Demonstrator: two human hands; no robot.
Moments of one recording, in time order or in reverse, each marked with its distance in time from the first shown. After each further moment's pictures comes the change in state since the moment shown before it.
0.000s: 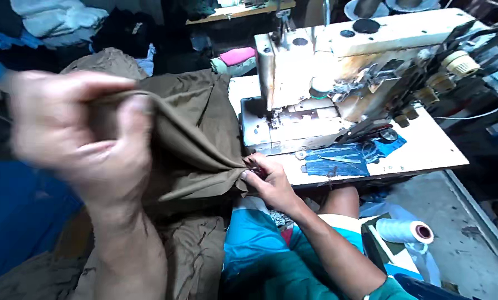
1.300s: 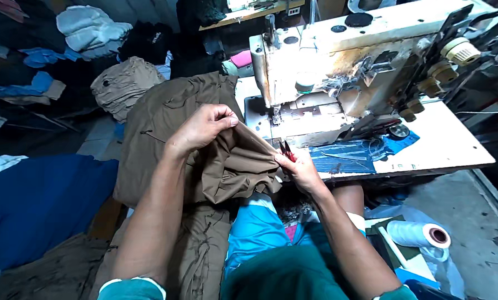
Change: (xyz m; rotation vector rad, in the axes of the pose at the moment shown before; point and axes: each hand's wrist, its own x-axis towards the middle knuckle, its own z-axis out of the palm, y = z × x) left_hand 0.029 -0.013 0.106 -0.401 -0.862 -0.354; right_hand -0.009 0.045 -0.072 0.263 0.105 0.280
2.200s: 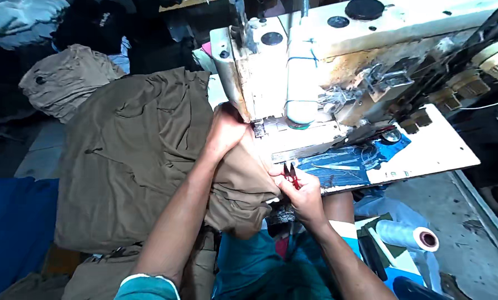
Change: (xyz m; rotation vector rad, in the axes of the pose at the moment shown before) left_hand 0.091 0.001 0.089 0.182 0.303 -0.032; right_hand -0.014 -0.007 -0.003 -0.086 0.303 -0.173
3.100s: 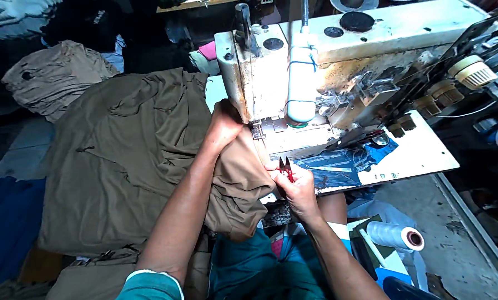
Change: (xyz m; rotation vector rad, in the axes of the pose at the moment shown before) left_hand 0.014 -0.017 0.010 -0.120 0.041 0.043; right_hand 0.012 0.002 -0.001 0.043 -0.006 0.051
